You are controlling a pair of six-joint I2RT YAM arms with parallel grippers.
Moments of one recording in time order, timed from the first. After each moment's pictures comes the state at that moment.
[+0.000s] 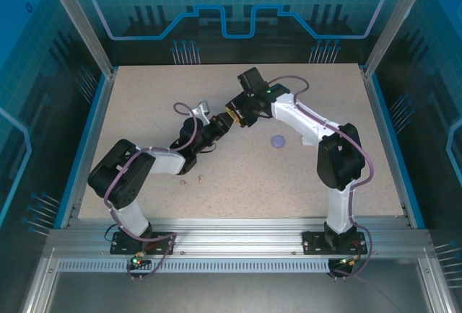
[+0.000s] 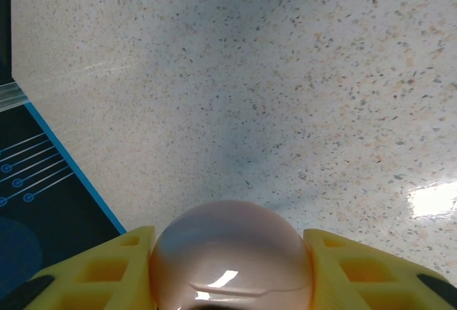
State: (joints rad) left arm -0.50 1.74 0.70 0.89 0.14 -1.14; right arm 0.58 1.97 1.71 -0.71 -0.21 1.43
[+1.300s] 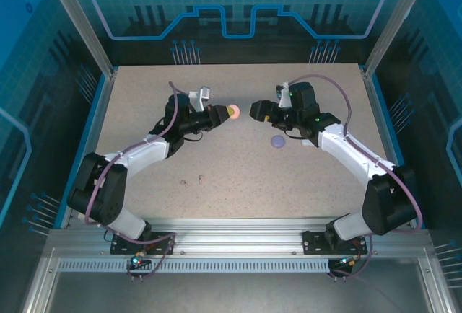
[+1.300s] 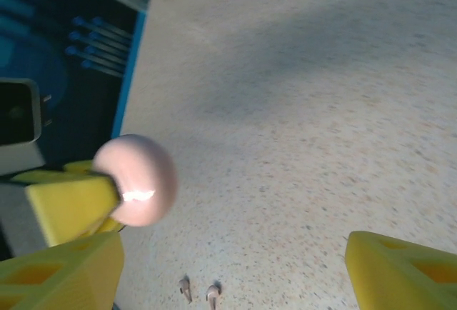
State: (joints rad) left arm -0.35 1.54 0.89 0.36 0.62 -0.92; right arm 0.39 1.45 1.09 -0.23 -0.45 0.65
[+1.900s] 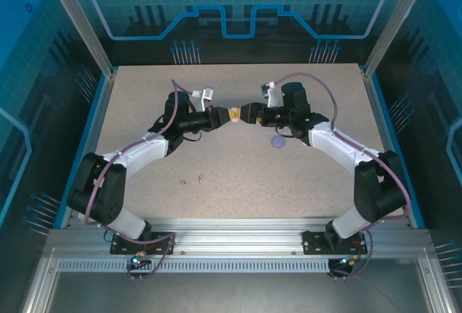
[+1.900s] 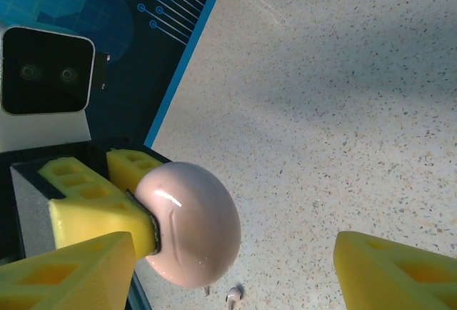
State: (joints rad) left arm -0.35 1.54 0.91 0.31 0.73 -0.87; right arm 0.41 1.56 1.09 -0.04 -0.61 0.59
